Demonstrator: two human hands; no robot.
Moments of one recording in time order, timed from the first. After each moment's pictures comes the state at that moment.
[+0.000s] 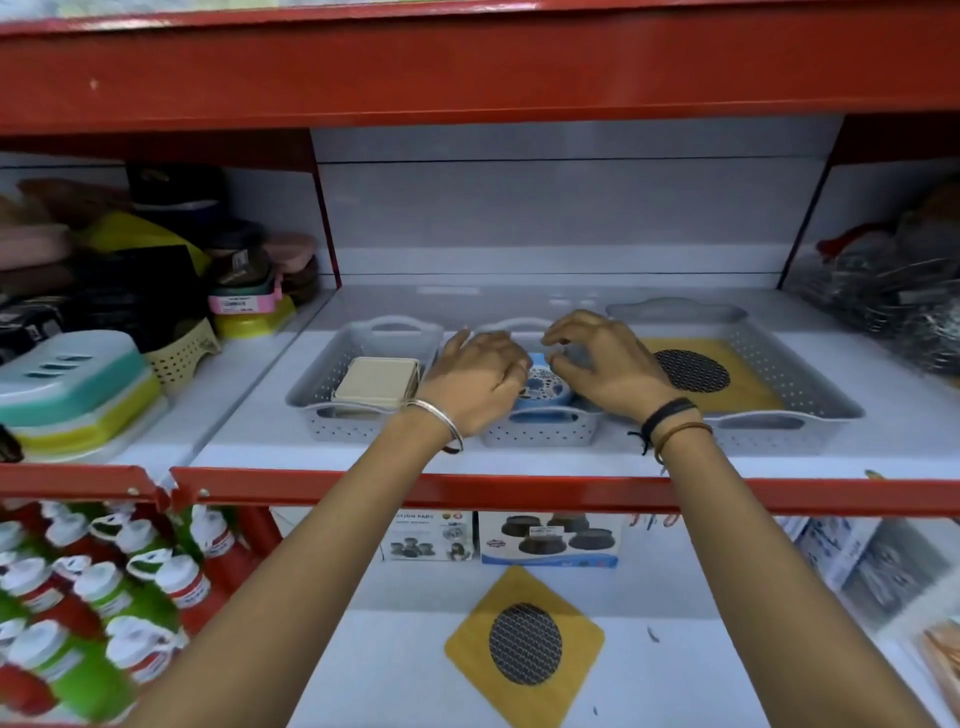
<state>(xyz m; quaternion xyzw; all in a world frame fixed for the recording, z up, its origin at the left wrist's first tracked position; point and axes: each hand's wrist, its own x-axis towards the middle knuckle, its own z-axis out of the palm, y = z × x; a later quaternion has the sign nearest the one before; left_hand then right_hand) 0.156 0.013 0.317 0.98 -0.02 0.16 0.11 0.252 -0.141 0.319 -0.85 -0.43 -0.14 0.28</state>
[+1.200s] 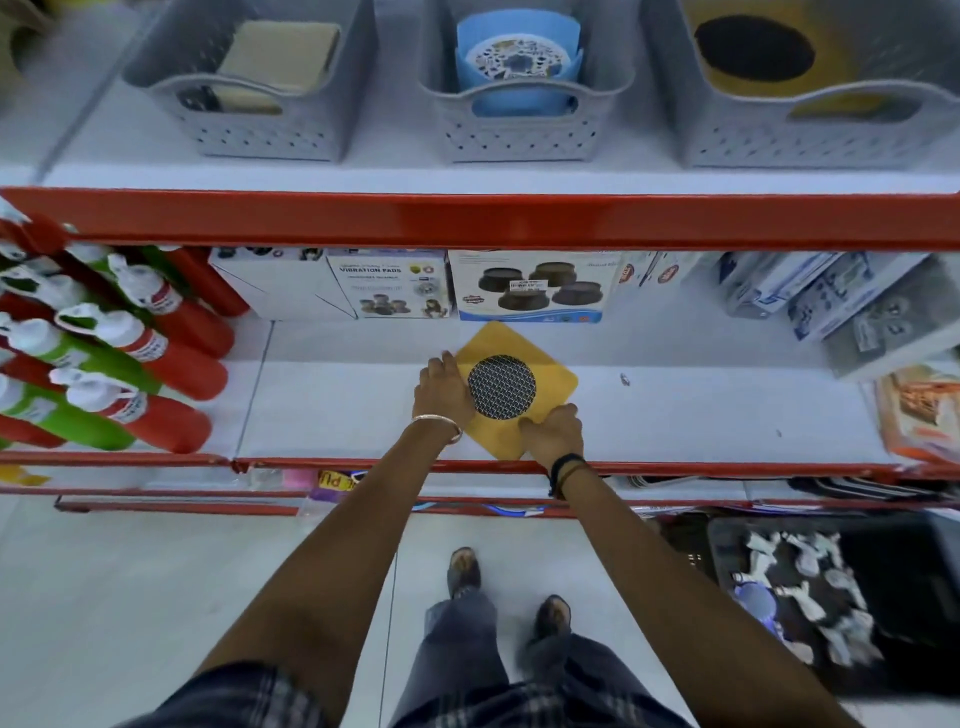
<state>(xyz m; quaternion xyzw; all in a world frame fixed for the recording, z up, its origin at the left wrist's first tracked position) 0.089 -0.031 0.002 0.92 0.28 -0.13 0.23 0.110 -0.175 0.002 -0.86 0.12 0.30 0.40</state>
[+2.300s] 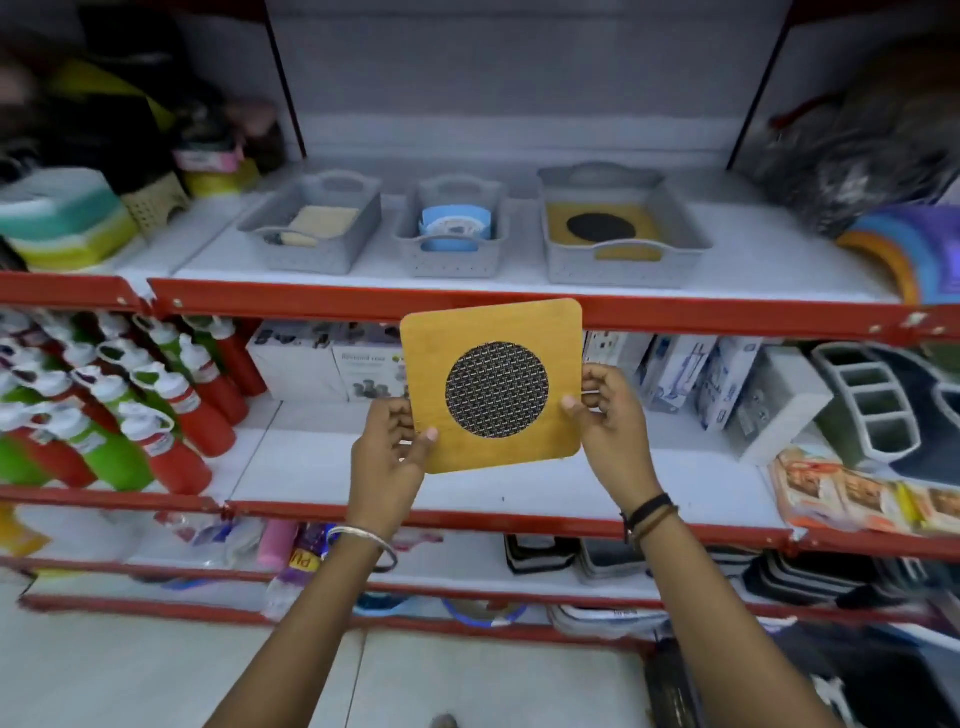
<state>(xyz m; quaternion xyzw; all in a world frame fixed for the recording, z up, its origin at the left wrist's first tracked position) -0.034 -0.142 0.174 0.76 0.21 0.31 0.53 0.092 -0.316 0.188 -0.74 -0.22 0.01 0.64</state>
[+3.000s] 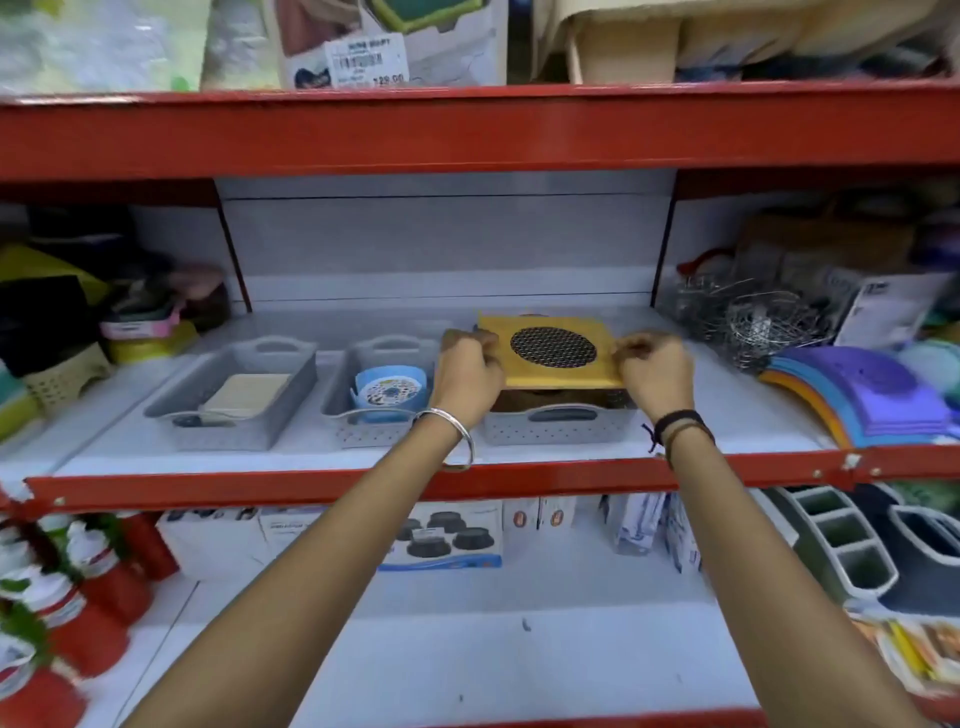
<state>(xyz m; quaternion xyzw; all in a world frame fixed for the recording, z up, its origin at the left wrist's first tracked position) 0.205 -0.161 0.336 0.88 0.13 0.27 0.37 0.301 -0.335 0.321 -0.82 -0.10 -0.21 0.52</state>
